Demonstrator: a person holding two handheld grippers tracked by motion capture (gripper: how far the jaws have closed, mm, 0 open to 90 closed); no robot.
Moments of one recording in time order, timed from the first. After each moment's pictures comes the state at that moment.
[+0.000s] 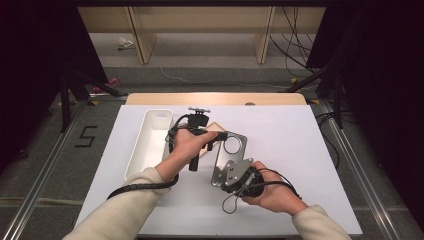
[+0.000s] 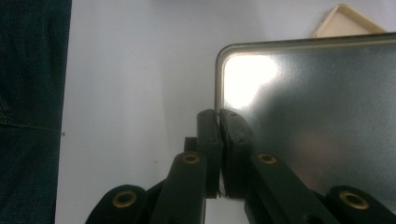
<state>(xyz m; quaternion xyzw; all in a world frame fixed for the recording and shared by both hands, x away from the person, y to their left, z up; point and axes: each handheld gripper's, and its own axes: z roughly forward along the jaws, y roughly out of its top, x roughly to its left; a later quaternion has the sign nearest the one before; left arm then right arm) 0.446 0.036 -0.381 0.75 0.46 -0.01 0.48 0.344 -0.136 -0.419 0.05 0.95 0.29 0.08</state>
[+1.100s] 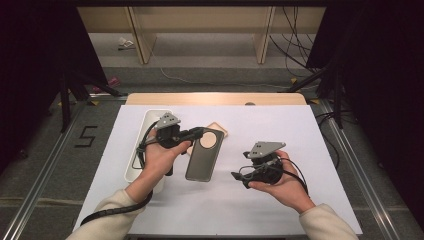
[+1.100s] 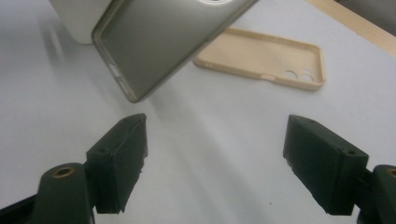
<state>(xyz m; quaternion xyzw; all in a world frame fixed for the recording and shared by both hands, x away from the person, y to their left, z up) 0.406 0.108 -0.381 0.72 0.40 0.13 0.55 0.369 -0.182 -0.411 0.25 0.88 0.39 0.14</state>
